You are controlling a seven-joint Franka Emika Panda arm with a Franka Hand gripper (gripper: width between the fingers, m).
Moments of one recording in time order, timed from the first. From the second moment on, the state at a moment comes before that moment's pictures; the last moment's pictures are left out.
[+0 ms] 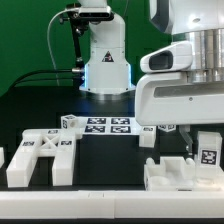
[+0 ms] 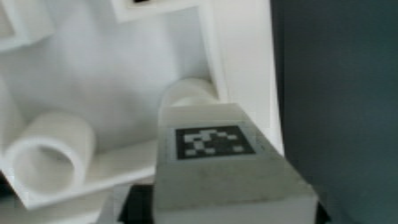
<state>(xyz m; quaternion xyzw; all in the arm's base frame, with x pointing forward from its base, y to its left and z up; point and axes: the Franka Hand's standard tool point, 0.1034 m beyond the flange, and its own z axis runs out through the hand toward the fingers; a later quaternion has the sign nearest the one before) 0.643 0.115 0.074 -0.98 0.18 -0.07 0.06</state>
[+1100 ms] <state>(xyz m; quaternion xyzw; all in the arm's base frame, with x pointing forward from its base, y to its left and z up) 0.646 0.111 0.080 -0.97 0.23 -0.06 0.08</state>
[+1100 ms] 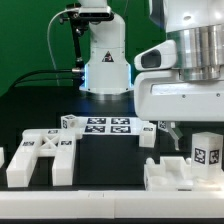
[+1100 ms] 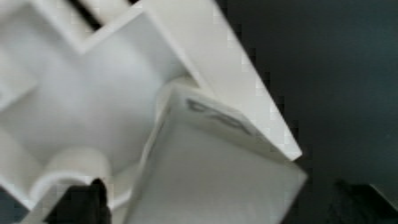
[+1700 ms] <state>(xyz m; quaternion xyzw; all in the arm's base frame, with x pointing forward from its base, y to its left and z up) 0.638 0.116 0.075 -1.00 -0.03 -0.07 0.04</state>
